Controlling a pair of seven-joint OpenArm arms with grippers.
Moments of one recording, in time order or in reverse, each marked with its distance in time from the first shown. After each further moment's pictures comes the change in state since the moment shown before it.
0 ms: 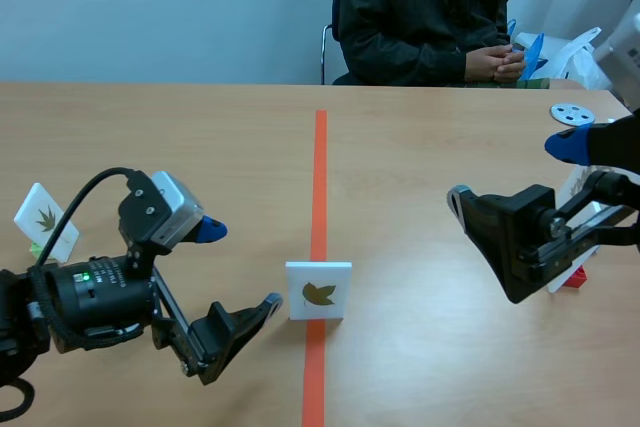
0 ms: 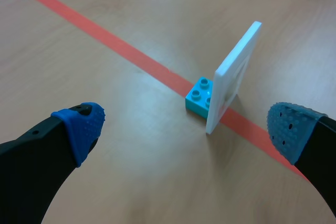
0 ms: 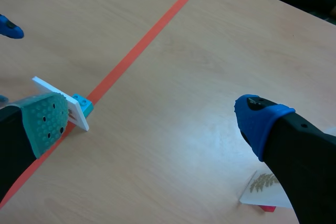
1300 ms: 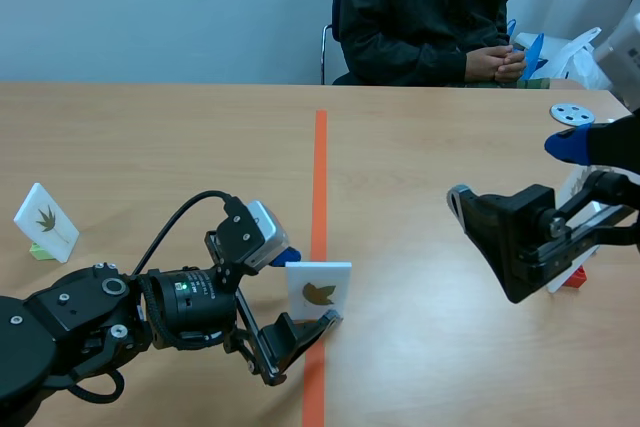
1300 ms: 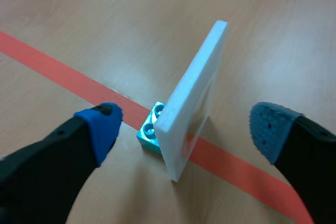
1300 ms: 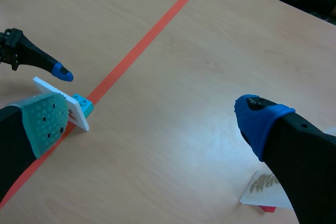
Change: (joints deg) left arm -13.5 6.8 16.4 -18.6 3.3 1.7 -7.7; right arm 0.0 0.0 0.0 0.0 0.0 0.0 0.0
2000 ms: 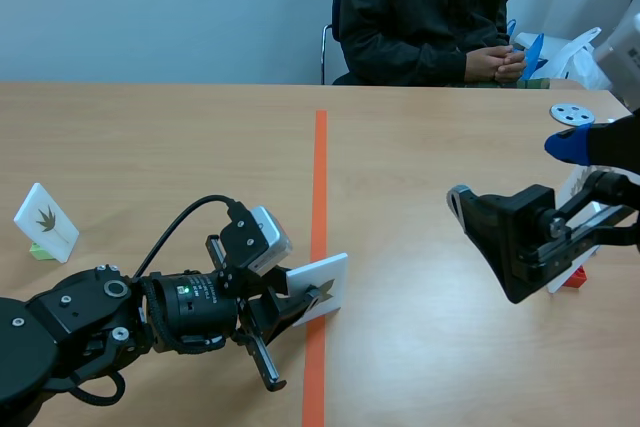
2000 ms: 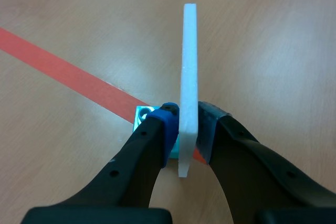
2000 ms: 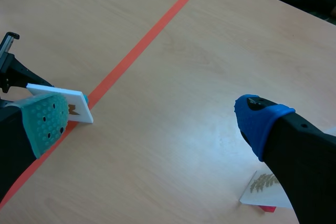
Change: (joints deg) left arm 0.0 0.0 0.3 0.0 0.1 0.0 1.5; right arm 0.0 0.0 0.0 0.0 0.0 0.0 0.0
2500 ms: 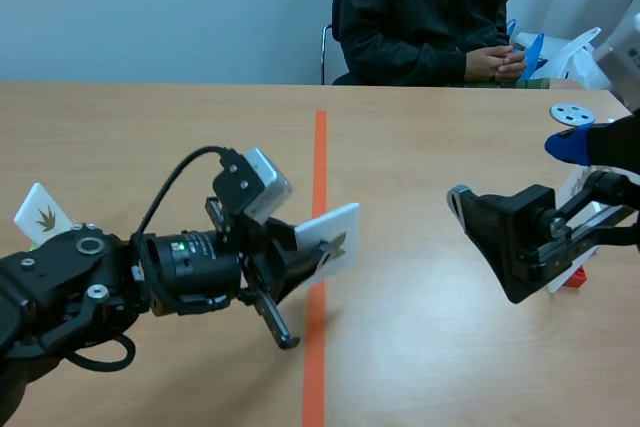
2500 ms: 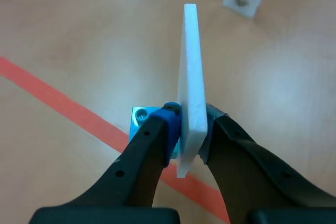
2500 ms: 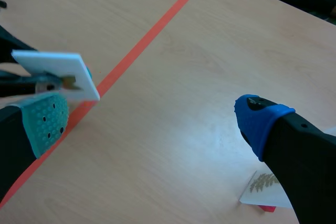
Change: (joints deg) left arm 3.7 -2.4 -5.9 16.3 -8.9 -0.2 9.4; right arm 0.0 0.0 0.0 0.0 0.0 0.0 0.0
